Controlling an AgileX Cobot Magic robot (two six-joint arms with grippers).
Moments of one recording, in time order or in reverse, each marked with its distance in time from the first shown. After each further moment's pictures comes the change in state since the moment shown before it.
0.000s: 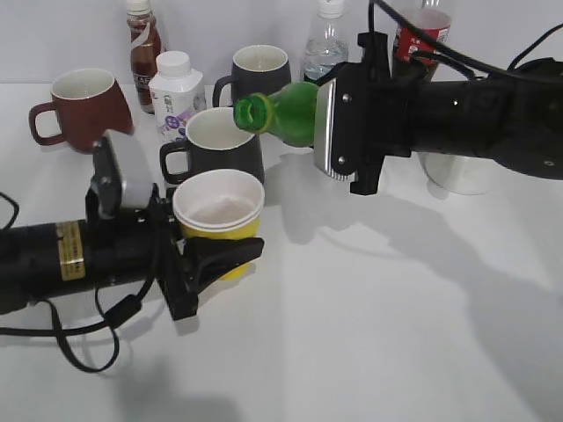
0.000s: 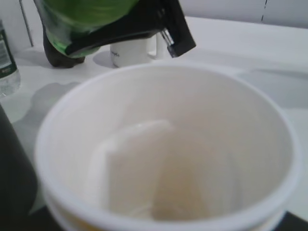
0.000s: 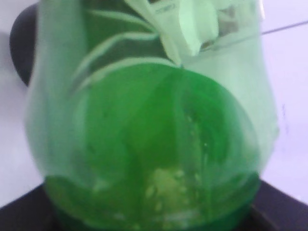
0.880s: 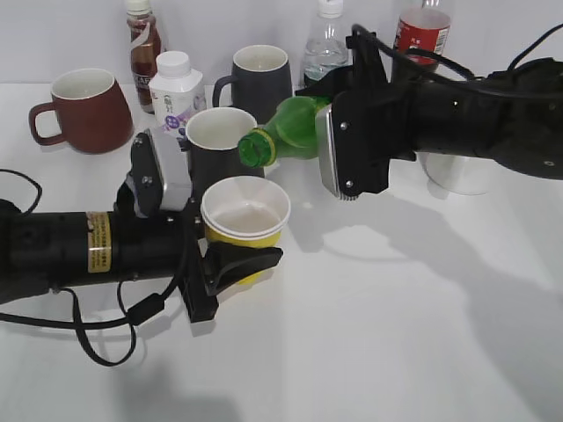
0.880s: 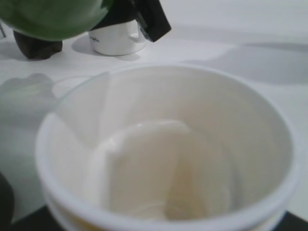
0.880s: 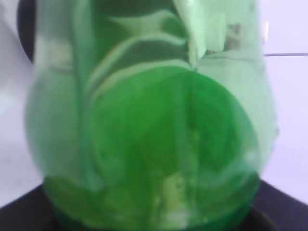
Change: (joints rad) left arm -0.058 -0.007 -0.083 0.065 0.155 -0.036; right arm 0.000 0.000 0.000 -0.002 0.005 -0.246
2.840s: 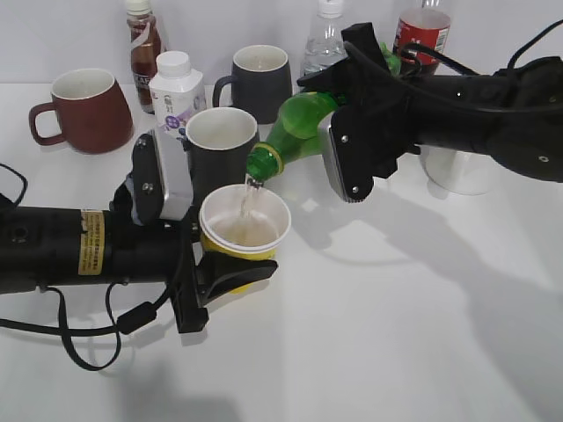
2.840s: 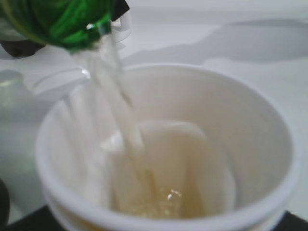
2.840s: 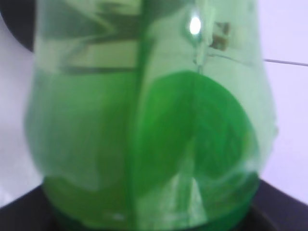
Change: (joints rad) left arm -0.003 -0.060 0.001 0.100 0.088 -0.025; right arm 0.000 0.000 0.000 0.154 -0.011 -0.344
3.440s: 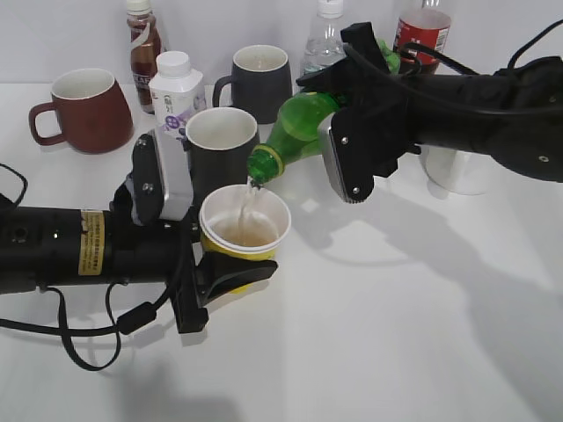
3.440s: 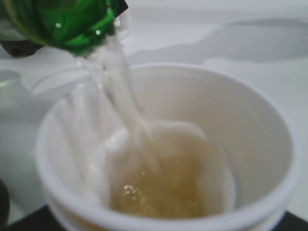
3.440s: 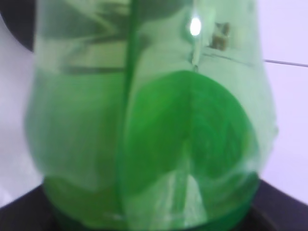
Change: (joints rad) left arm 0.000 0.000 0.000 0.000 0.000 0.000; right arm 0.000 0.000 0.000 0.001 -0.003 -0.020
